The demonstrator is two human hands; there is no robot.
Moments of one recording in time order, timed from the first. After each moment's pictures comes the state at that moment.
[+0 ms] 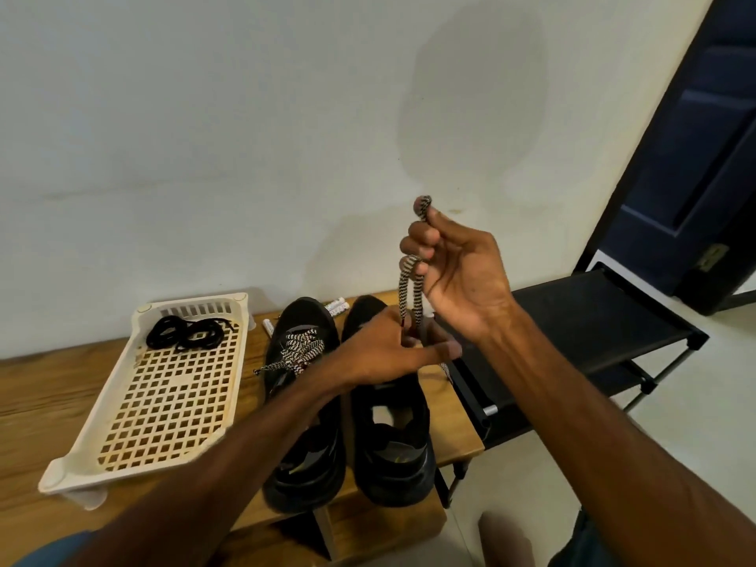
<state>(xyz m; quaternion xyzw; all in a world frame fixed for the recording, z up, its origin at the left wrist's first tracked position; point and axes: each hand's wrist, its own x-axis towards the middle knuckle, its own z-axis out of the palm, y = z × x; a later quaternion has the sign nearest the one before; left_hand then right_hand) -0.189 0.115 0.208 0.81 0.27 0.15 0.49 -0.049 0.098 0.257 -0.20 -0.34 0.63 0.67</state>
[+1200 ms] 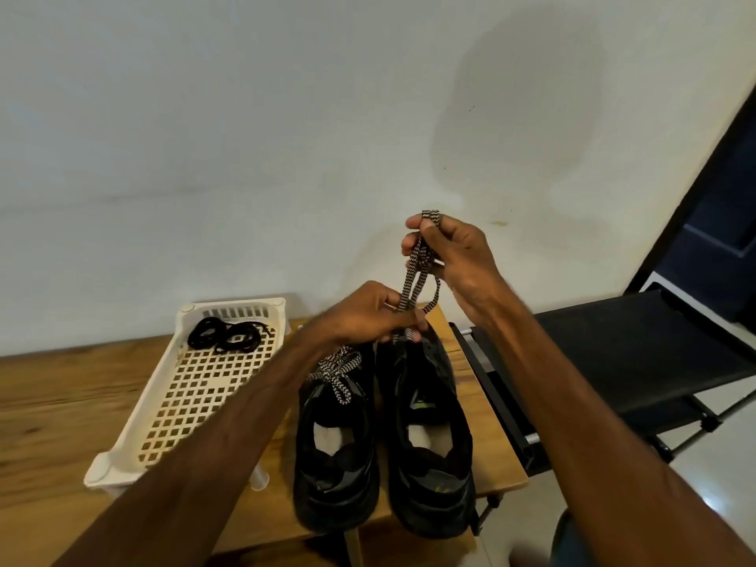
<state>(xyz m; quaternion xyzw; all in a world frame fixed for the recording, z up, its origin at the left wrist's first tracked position) -0.231 0.205 0.201 0.77 0.35 0.18 0.50 -0.065 0.167 0.242 -0.45 -0.51 0.40 0.61</state>
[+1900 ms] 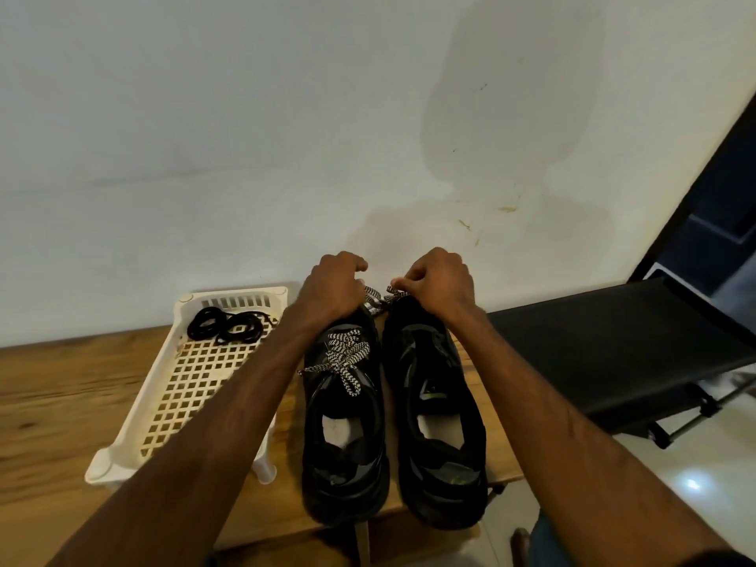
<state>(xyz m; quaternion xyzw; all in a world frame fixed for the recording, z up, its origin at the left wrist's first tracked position) -0.257 0.246 0.187 0.79 0.54 0.20 0.19 -0.079 0.206 0.179 -0.74 -0.60 0.11 0.29</state>
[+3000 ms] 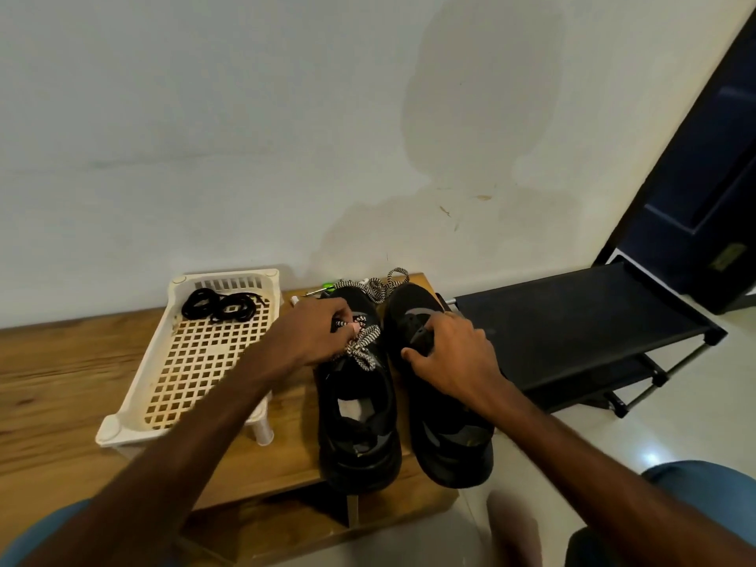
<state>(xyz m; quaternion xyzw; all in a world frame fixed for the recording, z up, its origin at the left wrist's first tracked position) -0.302 0.159 0.177 0.85 0.49 0.09 0.18 -0.098 0.066 0.164 -0.79 -0.58 0.11 0.13</state>
